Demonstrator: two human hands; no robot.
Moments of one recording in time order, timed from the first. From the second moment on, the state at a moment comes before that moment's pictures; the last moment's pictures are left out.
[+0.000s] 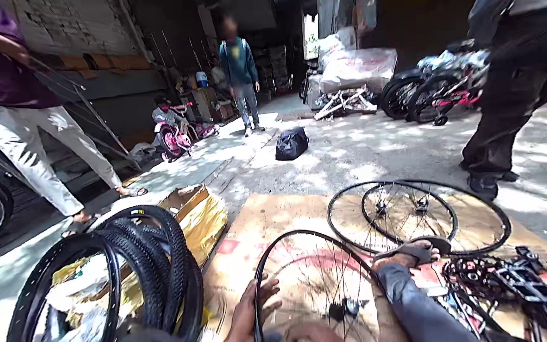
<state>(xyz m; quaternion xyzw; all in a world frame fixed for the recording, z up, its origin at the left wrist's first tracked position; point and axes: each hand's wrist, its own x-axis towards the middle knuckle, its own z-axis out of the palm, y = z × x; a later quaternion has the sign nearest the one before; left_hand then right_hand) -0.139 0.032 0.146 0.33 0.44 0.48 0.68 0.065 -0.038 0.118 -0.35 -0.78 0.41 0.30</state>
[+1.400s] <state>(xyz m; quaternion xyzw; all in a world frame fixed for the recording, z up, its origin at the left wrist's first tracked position) -0.141 0.013 0.146 0.30 0.40 0.53 0.69 0.095 -0.042 0.128 -0.38 -0.79 0.40 0.27</state>
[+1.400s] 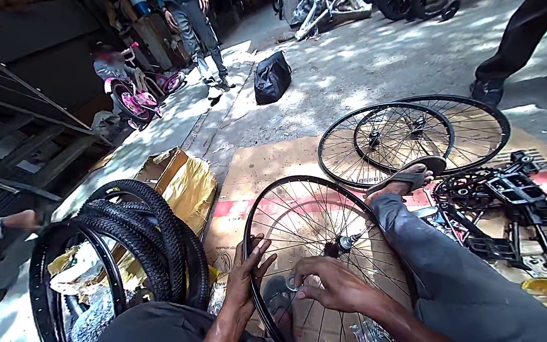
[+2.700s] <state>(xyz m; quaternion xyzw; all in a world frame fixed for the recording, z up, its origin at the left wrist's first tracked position) -0.141 0.027 0.147 0.25 0.58 0.48 0.61 0.054 -0.060 0.117 -0.34 -0.73 0.54 0.23</state>
